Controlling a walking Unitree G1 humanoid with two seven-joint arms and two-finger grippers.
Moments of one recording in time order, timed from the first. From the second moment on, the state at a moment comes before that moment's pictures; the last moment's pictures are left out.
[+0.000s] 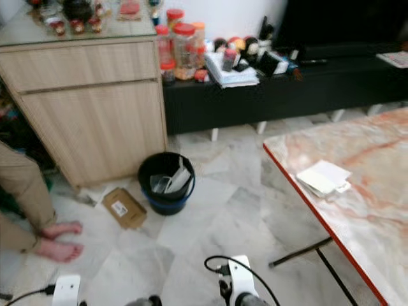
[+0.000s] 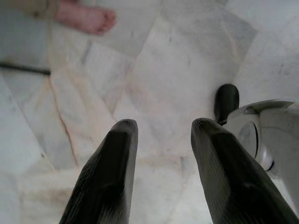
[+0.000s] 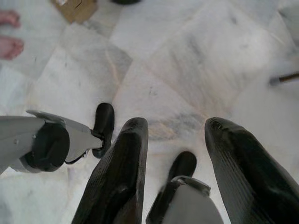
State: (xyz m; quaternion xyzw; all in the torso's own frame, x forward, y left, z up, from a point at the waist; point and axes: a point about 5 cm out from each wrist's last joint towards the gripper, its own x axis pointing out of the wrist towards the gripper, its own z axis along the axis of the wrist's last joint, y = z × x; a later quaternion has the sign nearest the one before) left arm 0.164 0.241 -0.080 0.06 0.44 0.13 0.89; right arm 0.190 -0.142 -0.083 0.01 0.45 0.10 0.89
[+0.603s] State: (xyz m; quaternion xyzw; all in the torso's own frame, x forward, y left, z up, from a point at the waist) left arm 0.159 0.235 -0.084 0.05 0.45 0.13 0.88; right arm 0.189 -0.146 -0.083 0.00 0.45 0.09 0.89
